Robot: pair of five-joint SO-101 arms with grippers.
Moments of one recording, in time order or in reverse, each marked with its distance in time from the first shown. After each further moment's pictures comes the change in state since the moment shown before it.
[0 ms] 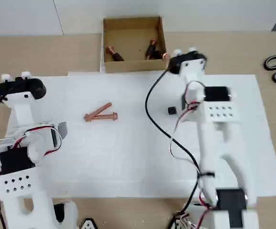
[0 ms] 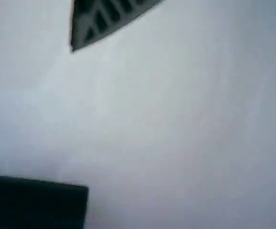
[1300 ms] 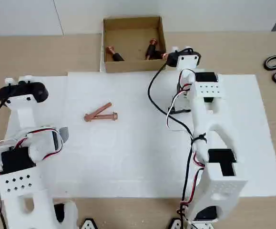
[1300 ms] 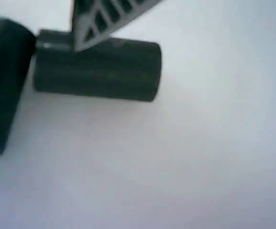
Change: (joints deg) left arm 0.0 0.0 2.0 1.6 0.0; right arm 1.4 23.8 -16.9 -6.2 -2.6
